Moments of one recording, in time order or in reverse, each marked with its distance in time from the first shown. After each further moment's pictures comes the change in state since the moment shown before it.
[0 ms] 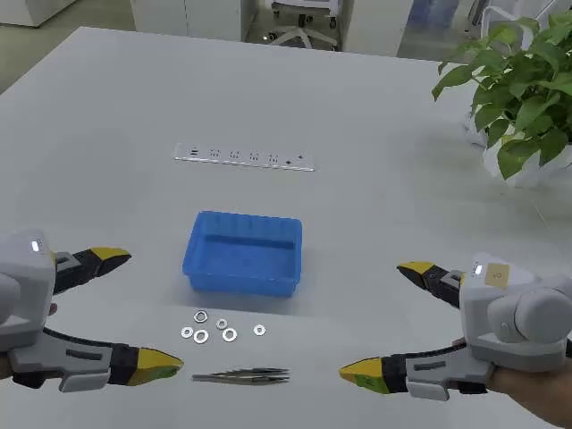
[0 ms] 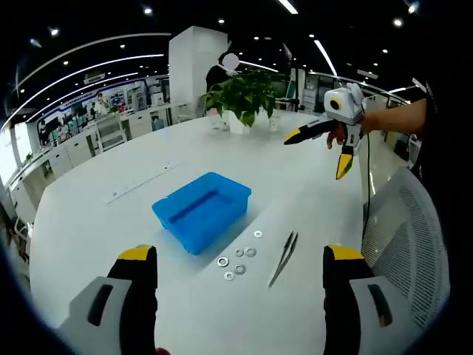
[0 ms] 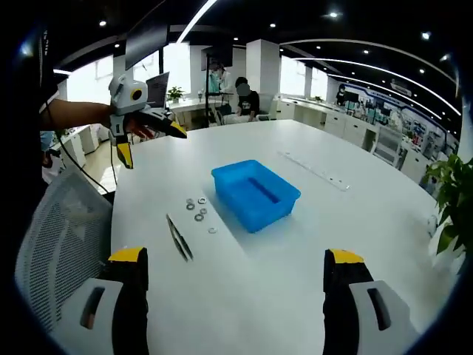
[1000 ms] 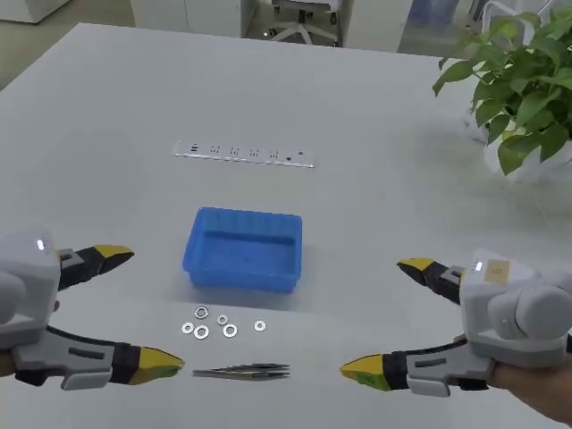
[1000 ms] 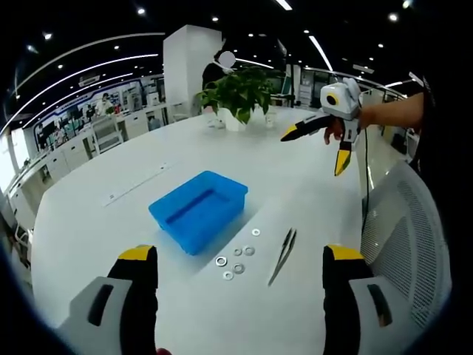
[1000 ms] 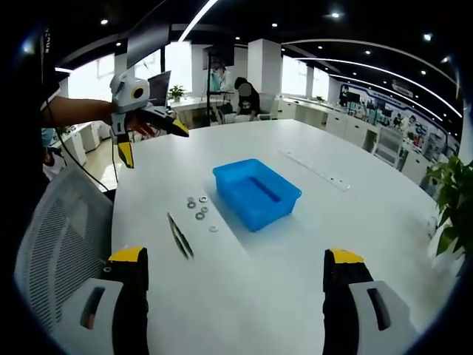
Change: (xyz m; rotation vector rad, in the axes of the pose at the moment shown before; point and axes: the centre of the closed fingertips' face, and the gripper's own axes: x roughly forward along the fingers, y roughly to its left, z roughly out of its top) left arm 0.001 -0.003 -0.002 0.024 0.019 -0.010; right arm -0.001 0.002 -0.001 -0.011 0.004 0.006
